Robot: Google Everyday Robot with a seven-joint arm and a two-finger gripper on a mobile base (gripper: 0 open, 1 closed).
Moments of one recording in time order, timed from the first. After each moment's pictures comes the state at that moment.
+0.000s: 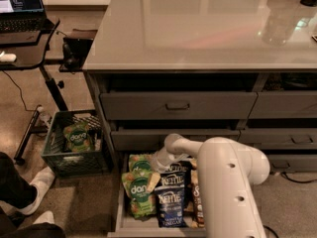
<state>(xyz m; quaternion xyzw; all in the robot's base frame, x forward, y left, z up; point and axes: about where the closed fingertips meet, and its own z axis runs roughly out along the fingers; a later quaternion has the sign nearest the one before) 0.631 0.047 0.263 -0.68 0.65 0.25 0.20</state>
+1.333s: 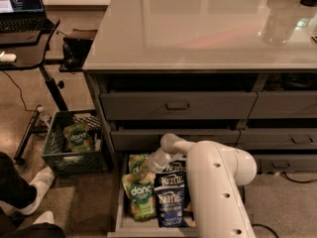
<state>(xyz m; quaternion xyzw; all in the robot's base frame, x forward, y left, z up) 0.634 0.067 0.243 -0.69 0.64 0.28 0.18</state>
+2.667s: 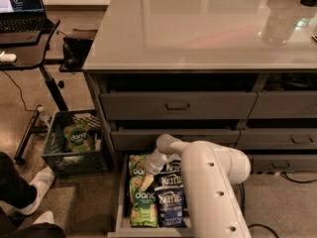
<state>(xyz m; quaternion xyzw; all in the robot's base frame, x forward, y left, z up) 0.625 0.081 0.235 -0.71 0.62 0.28 0.17</state>
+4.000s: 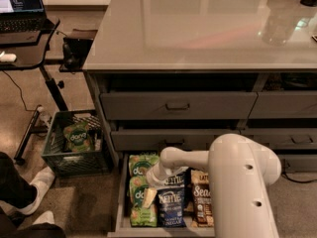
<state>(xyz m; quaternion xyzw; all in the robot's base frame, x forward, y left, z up) 0.562 0.073 0.268 -0.70 0.63 0.26 0.20</state>
